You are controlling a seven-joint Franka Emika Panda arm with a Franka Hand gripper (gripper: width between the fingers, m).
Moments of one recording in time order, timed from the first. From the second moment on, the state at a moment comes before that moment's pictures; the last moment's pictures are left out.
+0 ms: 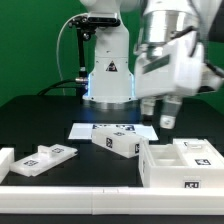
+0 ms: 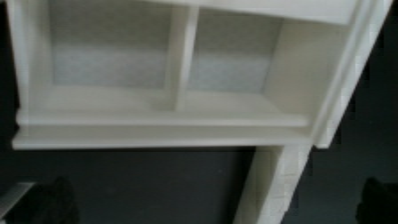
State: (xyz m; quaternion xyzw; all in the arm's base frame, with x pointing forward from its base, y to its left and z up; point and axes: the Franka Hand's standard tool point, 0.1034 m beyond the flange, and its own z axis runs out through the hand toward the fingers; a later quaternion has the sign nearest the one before) arm 0.588 0.026 0.097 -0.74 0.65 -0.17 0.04
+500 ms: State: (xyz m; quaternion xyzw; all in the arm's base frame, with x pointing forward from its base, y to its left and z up) arm 0.587 0.010 0.094 -0.75 0.63 -0.18 0.05
